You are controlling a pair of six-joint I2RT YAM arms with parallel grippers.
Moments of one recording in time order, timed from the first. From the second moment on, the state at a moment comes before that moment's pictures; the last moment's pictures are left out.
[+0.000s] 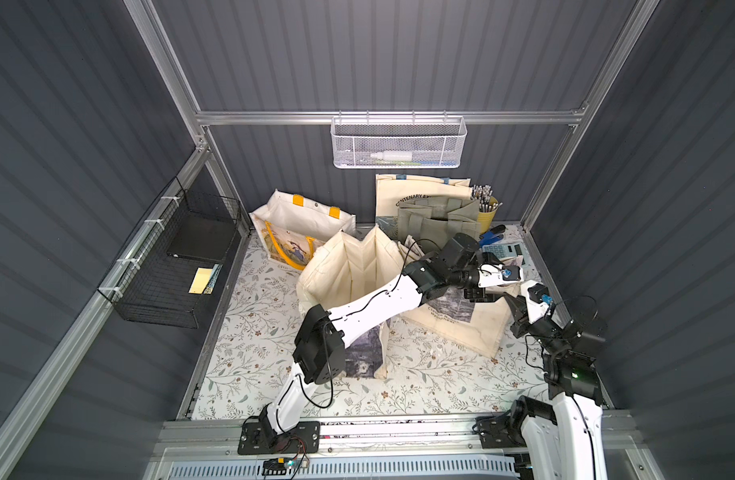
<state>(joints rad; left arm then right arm) -1.01 2.14 2.10 -0.30 0.34 0.67 -0.31 0.53 0.46 -0.14 -0.75 -0.34</state>
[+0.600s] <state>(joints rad) -1.01 2.17 2.13 -0.30 0.29 0.65 -0.30 0.51 0.45 -0.17 -0.74 -0.40</state>
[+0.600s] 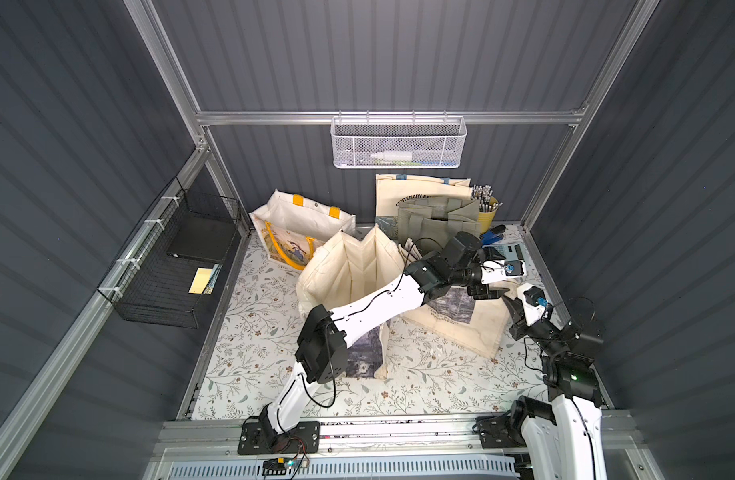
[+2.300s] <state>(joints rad) -0.89 2.28 2.24 -0.32 0.85 0.33 -0.26 0.50 0.45 -0.14 -0.68 -0.43</state>
